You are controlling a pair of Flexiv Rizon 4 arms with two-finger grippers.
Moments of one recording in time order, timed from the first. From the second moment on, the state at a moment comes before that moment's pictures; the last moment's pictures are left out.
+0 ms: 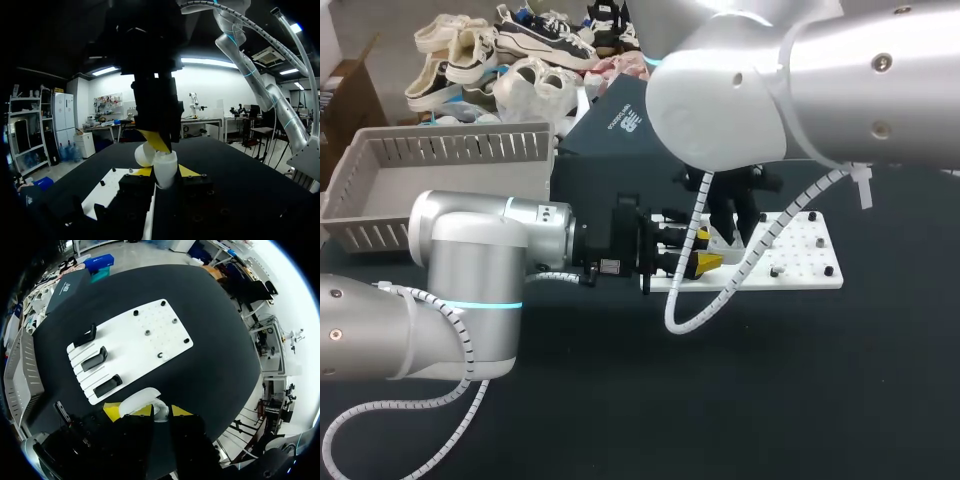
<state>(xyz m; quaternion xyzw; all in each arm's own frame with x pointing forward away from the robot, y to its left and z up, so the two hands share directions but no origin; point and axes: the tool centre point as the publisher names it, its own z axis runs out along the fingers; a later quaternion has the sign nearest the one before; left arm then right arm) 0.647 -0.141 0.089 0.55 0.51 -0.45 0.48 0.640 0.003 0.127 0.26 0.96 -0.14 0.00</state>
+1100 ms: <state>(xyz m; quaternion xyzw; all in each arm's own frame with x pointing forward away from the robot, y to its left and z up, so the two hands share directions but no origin) 0.647 -0.141 0.090 0.55 0.51 -0.45 0.48 0.645 -0.013 0.159 0.30 0.94 -0.12 0.06</state>
